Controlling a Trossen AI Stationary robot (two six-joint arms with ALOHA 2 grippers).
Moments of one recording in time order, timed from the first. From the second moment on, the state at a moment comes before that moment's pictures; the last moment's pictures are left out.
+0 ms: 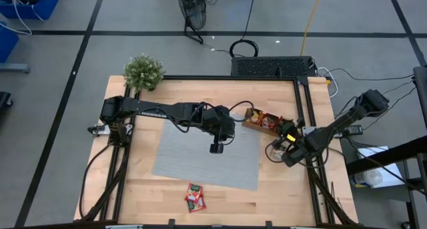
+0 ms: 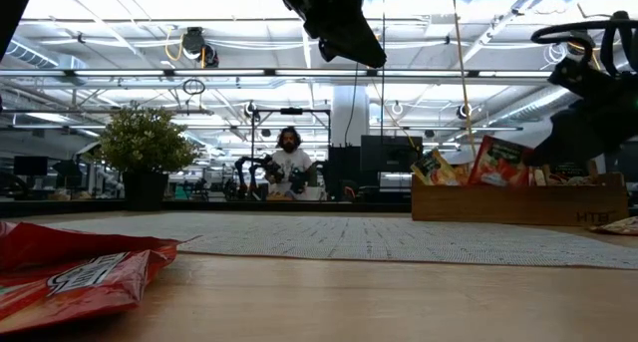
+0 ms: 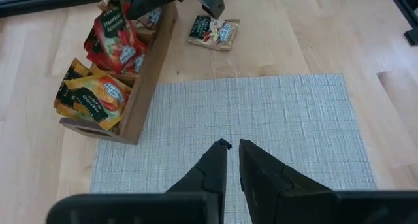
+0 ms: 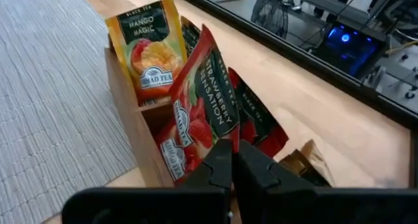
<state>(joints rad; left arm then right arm) -0.01 1.86 1.61 -0.52 0.08 0.14 0.57 1.03 0.29 -0.72 1.15 1.22</state>
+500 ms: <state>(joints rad) -0.01 1.86 1.61 -0.52 0.08 0.14 0.56 1.00 0.38 -0.94 1.02 1.22</state>
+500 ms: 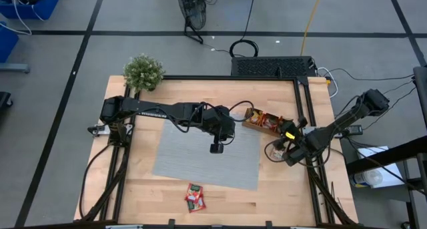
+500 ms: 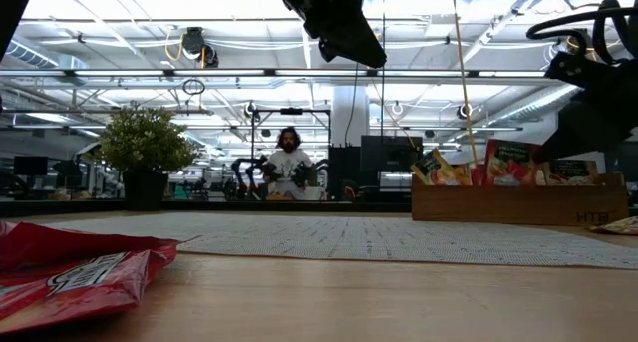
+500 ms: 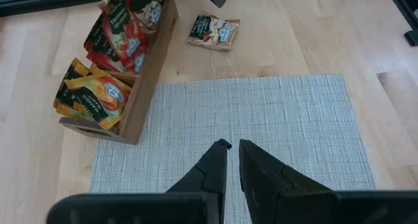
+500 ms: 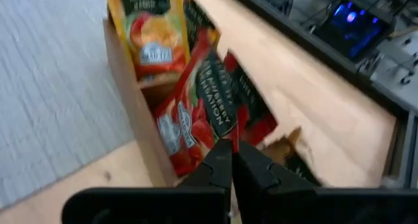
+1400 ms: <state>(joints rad) -0.01 1.86 1.61 -0.50 0.08 0.15 0.39 1.00 0.38 -0.85 0.97 0.98</state>
